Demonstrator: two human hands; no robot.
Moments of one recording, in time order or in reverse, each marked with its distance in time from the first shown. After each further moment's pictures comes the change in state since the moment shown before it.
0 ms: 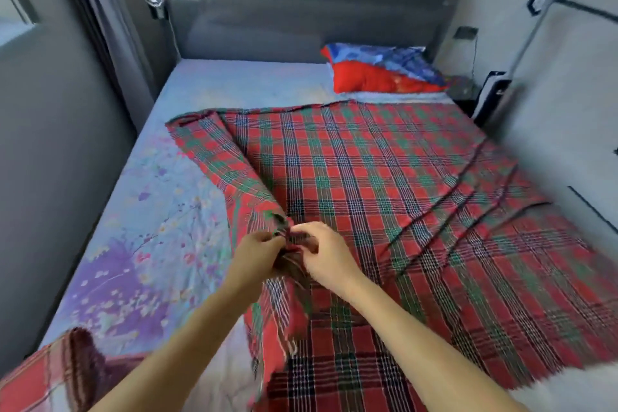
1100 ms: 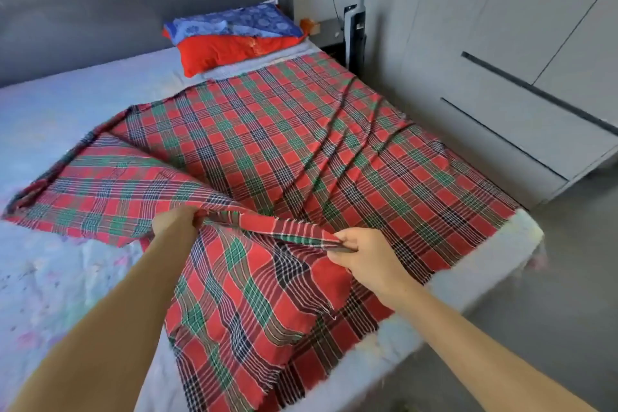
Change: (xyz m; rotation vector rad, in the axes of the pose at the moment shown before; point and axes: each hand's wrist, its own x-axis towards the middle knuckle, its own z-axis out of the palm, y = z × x) left_hand 0.155 0.000 0.270 0.125 -0.046 -0.120; right_hand -0.169 0.241 -0.252 0.343 0.269 0.444
